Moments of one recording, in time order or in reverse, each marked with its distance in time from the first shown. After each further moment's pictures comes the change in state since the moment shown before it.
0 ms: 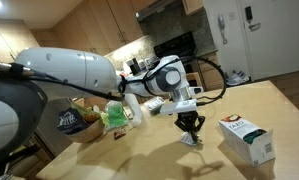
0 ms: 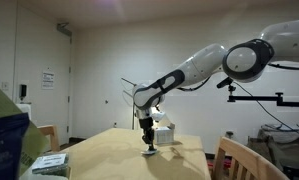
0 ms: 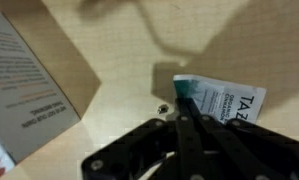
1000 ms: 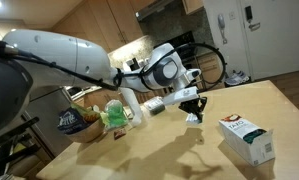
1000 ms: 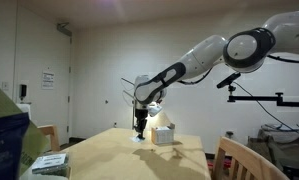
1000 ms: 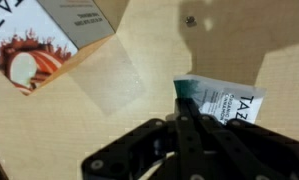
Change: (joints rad) arm -0.003 -0.107 -0.007 -0.136 -0.002 0.341 0.049
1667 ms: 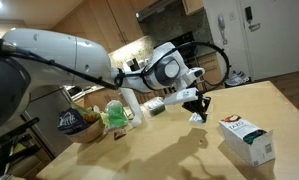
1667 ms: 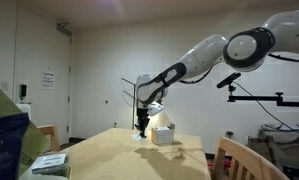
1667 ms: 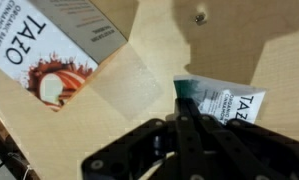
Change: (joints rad) arm 0.001 -0.013 -0.032 -0.015 0.000 0.021 0.136
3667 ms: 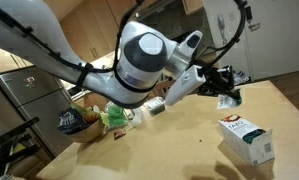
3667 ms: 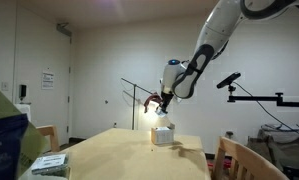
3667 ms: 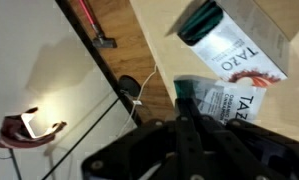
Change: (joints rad) arm 0.279 -0.464 -0.540 -0.831 -0.257 0.669 0.304
